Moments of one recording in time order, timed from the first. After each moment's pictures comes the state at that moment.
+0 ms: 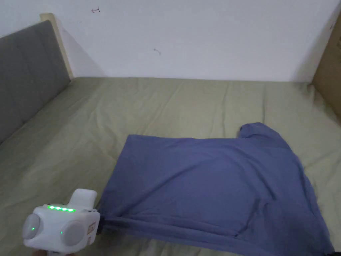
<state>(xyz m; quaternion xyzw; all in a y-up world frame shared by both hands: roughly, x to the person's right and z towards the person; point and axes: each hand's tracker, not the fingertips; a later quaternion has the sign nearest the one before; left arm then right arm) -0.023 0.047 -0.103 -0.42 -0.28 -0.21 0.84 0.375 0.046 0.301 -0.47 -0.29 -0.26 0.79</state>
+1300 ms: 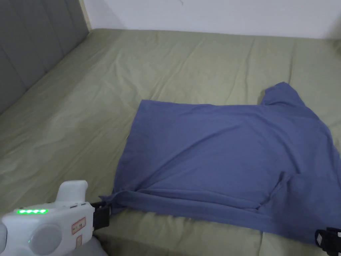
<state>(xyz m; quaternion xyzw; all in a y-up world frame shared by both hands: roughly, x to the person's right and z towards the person) -0.114 0.064 -0.010 -0.47 -0.27 -0.08 0.84 0.302 0.042 0.297 -0.47 -0.25 -0.25 0.81</state>
